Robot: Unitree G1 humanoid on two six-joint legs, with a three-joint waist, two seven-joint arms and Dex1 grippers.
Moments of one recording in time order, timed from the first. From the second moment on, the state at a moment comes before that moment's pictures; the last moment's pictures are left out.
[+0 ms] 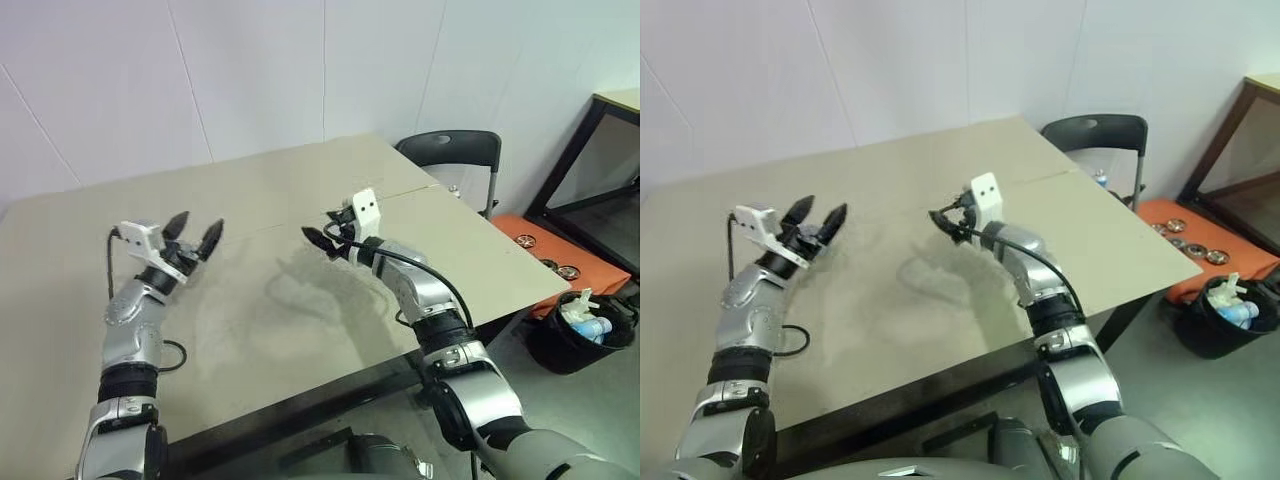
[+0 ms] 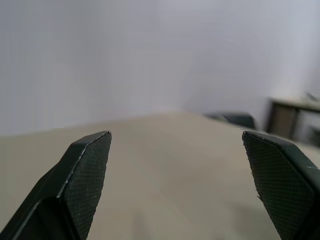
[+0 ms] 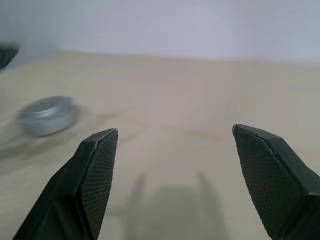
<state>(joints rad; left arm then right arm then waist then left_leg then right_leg) -0.36 0.37 0.23 0.46 -0.45 -0.14 -0.76 -0.74 -0.11 0.07 0.54 0.17 0.20 0.53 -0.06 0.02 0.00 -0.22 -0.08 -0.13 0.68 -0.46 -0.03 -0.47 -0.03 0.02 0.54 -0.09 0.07</state>
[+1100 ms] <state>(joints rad) -0.17 0.29 0.11 0.17 -0.37 -0.10 -0.69 -0.66 -0.20 0.11 0.55 0.08 0.13 0.64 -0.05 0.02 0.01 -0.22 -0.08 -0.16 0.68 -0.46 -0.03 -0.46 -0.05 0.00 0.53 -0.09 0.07</state>
